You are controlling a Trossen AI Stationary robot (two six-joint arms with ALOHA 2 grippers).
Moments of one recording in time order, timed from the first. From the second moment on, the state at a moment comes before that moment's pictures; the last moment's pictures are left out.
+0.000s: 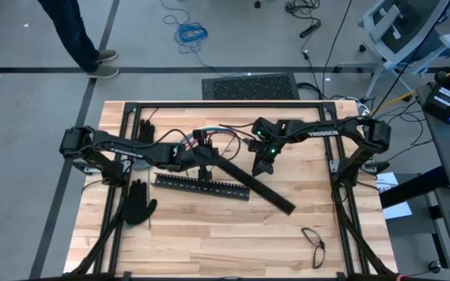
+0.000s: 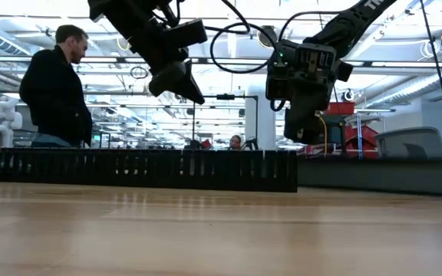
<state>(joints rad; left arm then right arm) -0.03 1.50 0.97 -0.22 -0.53 0.35 -0.36 1.64 0.95 -0.43 -0.76 0.12</state>
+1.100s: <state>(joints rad) 0.23 1.49 0.97 -0.46 -0.16 0.35 0.01 1.68 0.95 -0.52 0.07 0.82</state>
